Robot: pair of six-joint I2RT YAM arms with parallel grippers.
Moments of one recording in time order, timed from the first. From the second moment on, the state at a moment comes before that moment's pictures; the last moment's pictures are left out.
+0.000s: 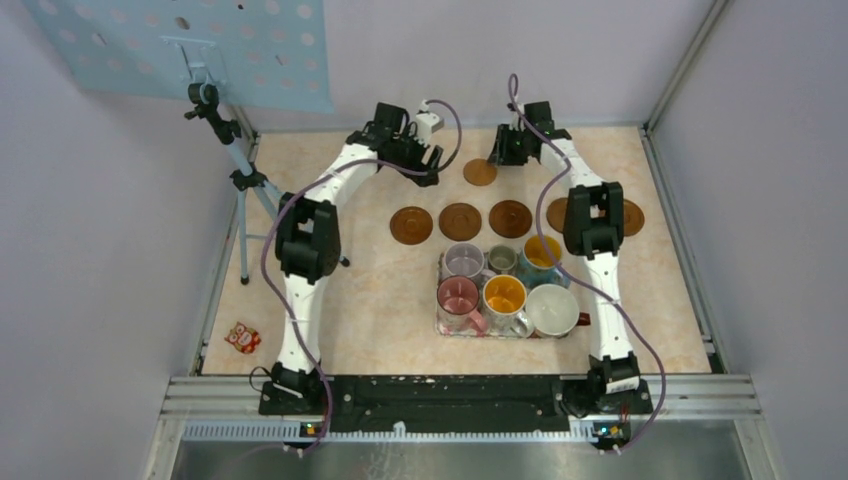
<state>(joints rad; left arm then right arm) -0.32 2.19 1.93 -0.57 0.45 0.30 0.17 2.60 2.31 -0.49 -0.37 0.20</state>
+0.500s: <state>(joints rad) -0.45 2.53 2.23 -0.36 0.41 0.12 0.05 2.42 2.18 -0.49 -0.38 0.20</state>
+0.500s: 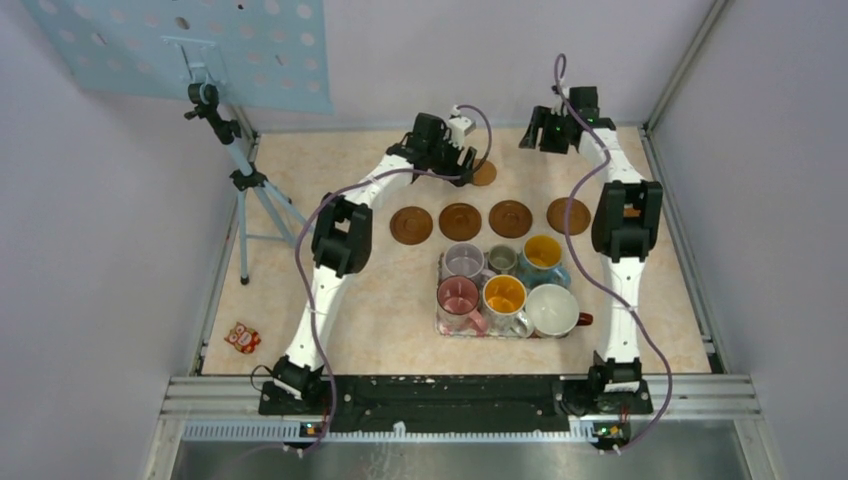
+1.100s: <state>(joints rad) -0.48 2.68 2.35 -0.22 0.26 0.12 0.00 2.34 2.11 -0.54 -0.36 0.15</state>
